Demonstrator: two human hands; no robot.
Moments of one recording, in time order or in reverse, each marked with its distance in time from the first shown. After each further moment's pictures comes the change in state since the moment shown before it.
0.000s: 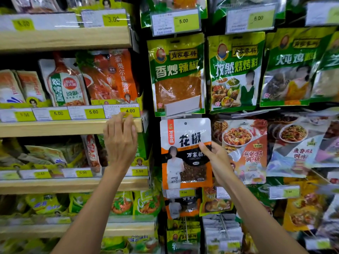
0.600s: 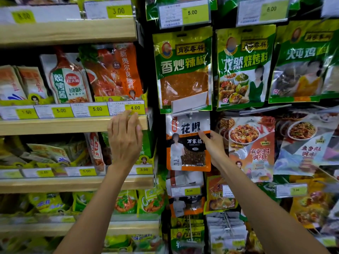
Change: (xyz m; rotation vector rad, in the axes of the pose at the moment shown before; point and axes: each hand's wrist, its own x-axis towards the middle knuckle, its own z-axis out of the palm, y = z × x) left_hand -0.001 -0.003 0.002 -0.124 0.011 0.021; right_hand 0.052 0.003 0.027 -0.119 0.164 0.048
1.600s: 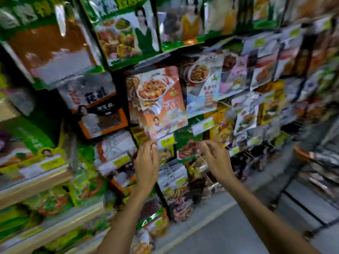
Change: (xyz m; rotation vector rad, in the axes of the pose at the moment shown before) left_hand -0.128 0.248 -0.016 -0.887 -0.818 -0.441; right_hand -0.179 0.081 -0.204 -0.519 0.303 -0.004
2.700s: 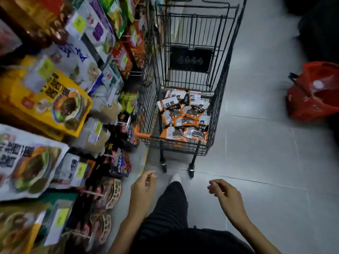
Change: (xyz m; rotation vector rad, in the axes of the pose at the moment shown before) left_hand -0.090 0.231 0.553 -0.189 -1.190 -0.057; right_hand -0.099 0.366 -0.379 0.034 0.668 1.090
